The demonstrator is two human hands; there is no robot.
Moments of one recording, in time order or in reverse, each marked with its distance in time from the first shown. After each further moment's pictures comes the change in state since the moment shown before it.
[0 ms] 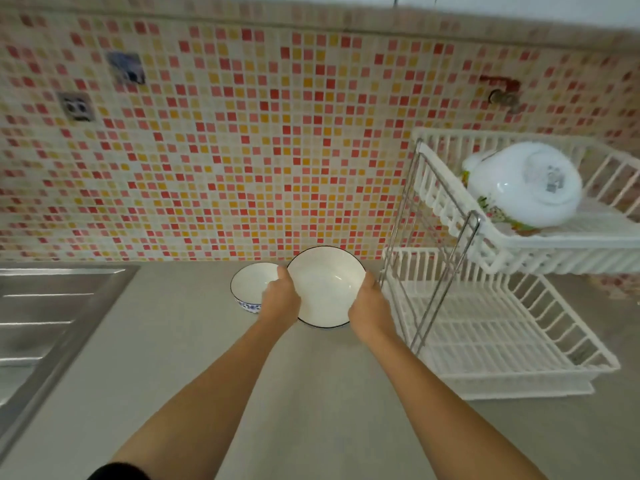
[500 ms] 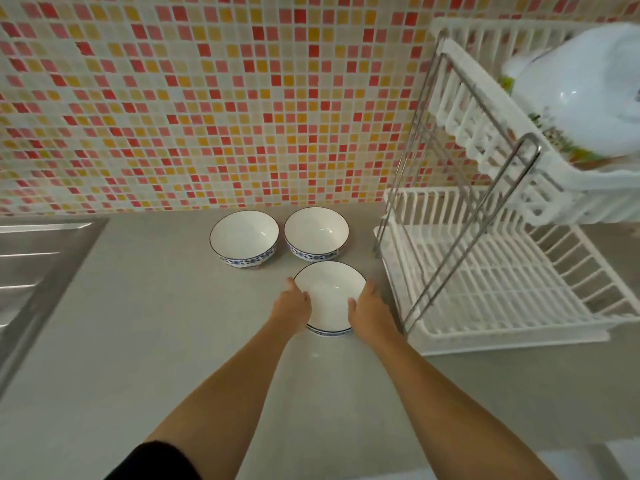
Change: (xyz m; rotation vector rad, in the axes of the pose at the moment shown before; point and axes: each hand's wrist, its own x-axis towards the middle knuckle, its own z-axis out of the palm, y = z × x) left_hand 0.013 -0.051 0.115 0.132 -0.318 -0.173; right_hand 0.010 0.085 0.085 -0.155 -0.252 0.168
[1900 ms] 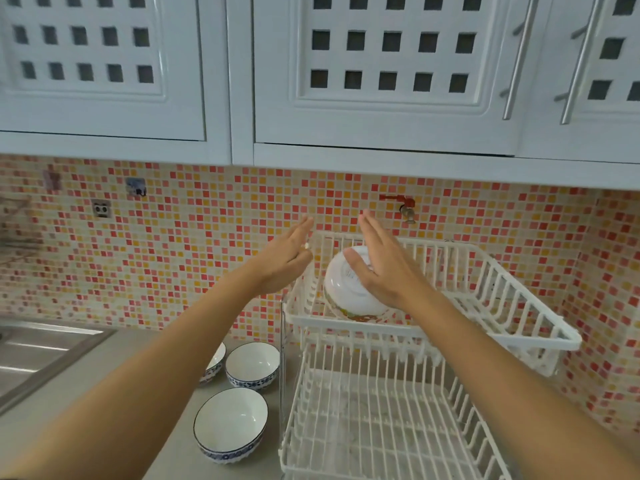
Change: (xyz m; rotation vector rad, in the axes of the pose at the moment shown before) left_hand -0.212 0.302 -0.162 0.148 0.573 0.759; right_hand -0.048 0.071 -0.414 -0.076 0.536 -0.995
